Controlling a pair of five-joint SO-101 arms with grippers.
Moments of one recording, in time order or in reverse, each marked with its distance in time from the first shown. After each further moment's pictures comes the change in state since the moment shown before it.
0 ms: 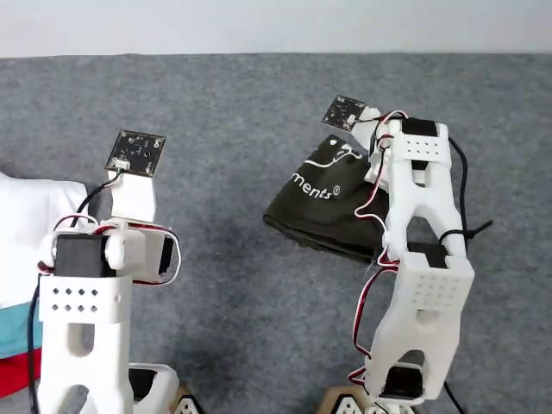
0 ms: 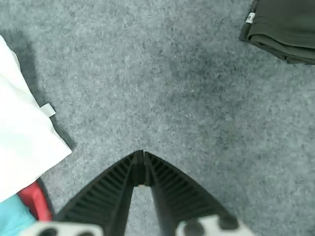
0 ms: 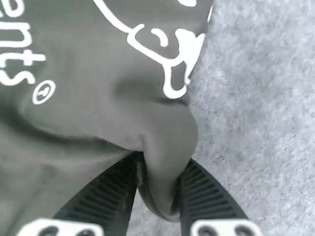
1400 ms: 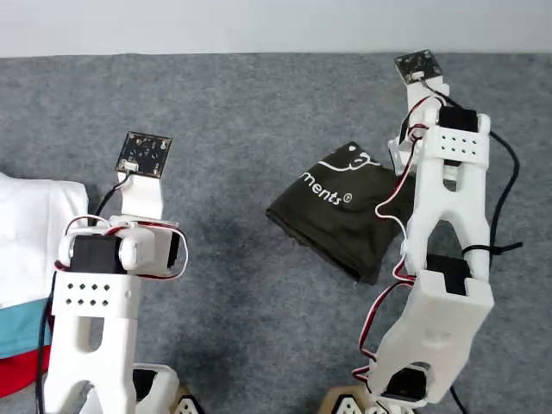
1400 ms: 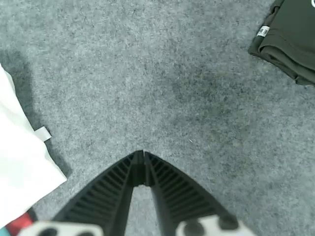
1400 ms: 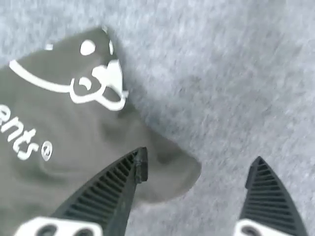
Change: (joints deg) left arm 0.3 0.0 10.0 -13.7 0.2; right arm 4.9 -10.7 0.0 8.3 -39.4
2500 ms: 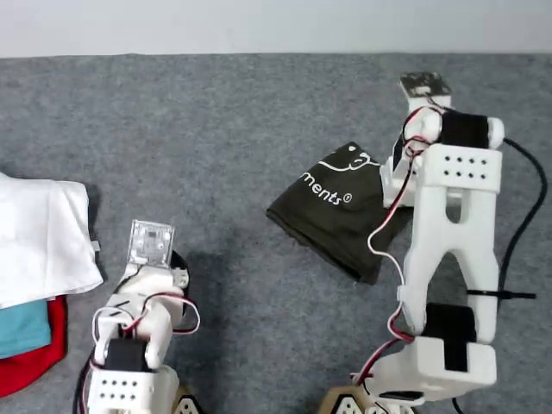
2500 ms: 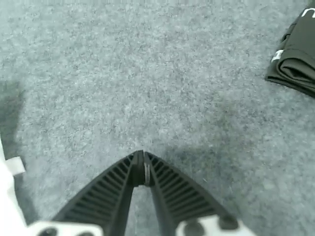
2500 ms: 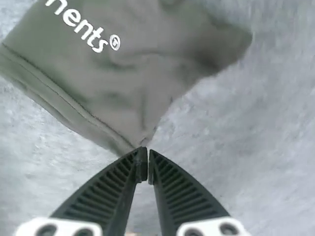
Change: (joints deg) left arm 0.0 -50.4 57.2 -34.4 0.0; right arm -4.0 -24.0 12.8 24.9 -19.3
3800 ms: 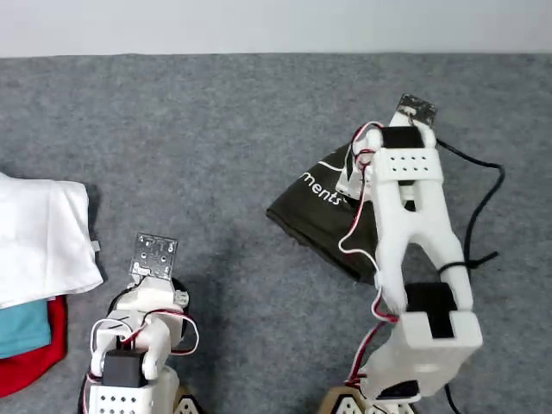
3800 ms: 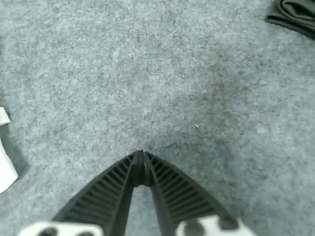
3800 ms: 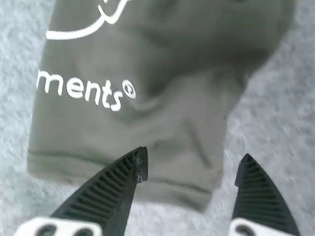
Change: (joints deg) left arm 0.0 -11.5 0.4 23.3 0.0; right arm -8.8 10.6 8.3 -20.3 -35.1
